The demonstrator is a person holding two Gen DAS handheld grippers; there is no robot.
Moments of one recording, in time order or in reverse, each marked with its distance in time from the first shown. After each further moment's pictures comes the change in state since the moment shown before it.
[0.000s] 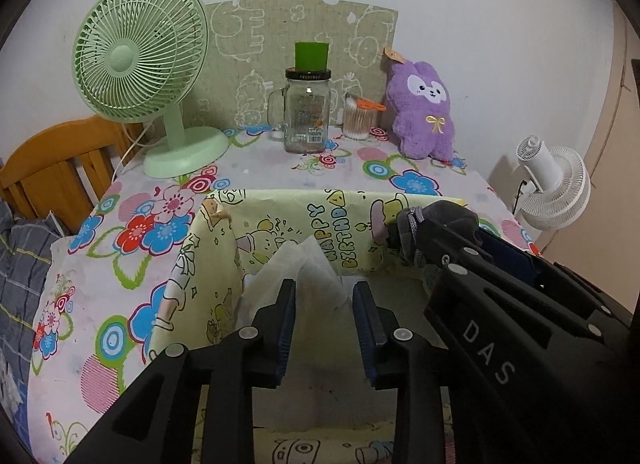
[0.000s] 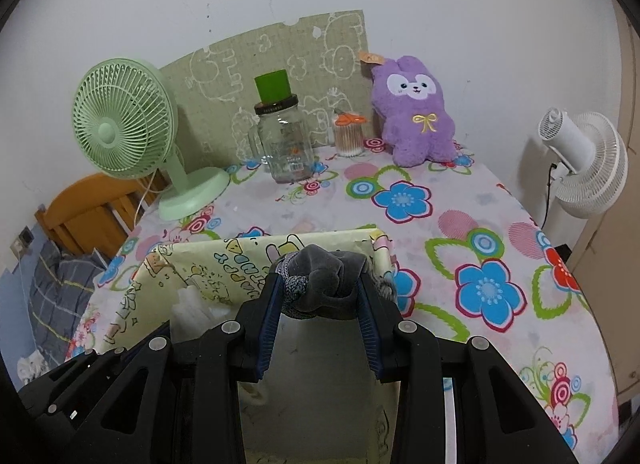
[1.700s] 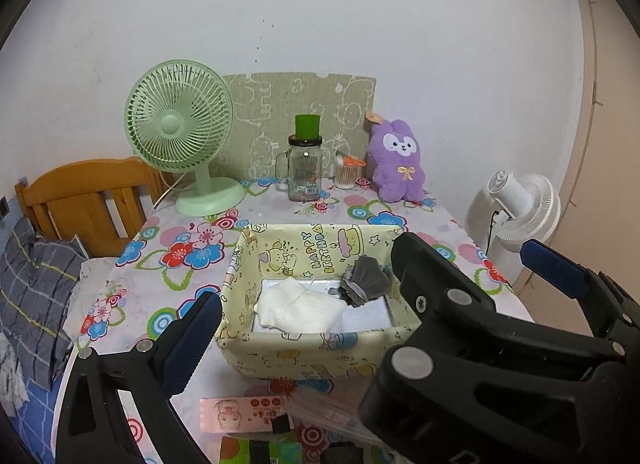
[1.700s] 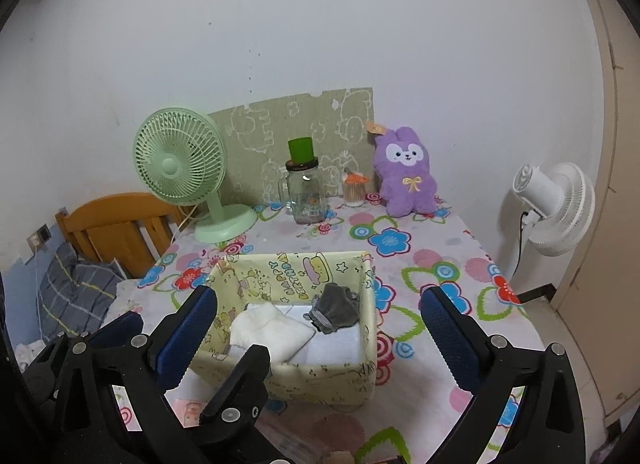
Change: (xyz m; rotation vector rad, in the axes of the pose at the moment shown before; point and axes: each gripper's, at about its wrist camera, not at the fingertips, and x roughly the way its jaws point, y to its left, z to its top) left arm -0.125 -0.019 -0.030 0.016 -0.186 0.010; right arm -0.146 0.018 -0.023 -0.077 -0.187 -0.002
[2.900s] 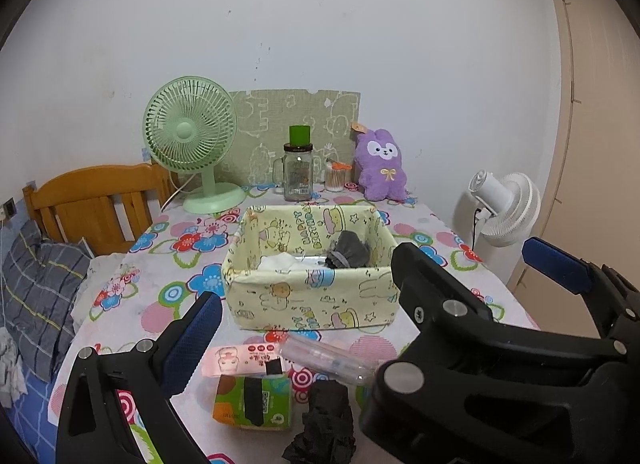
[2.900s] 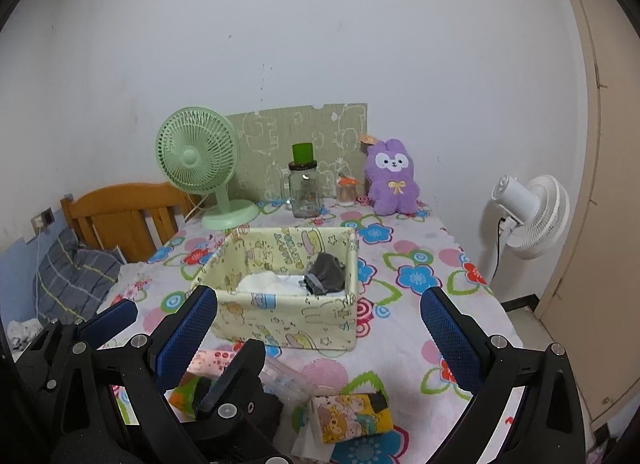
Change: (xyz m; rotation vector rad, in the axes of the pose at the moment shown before) left arm -0.058 -0.012 -0.057 0.019 -0.077 -0.007; right arm -0.071 0.005 -0.051 -0.053 -0.041 -0.024
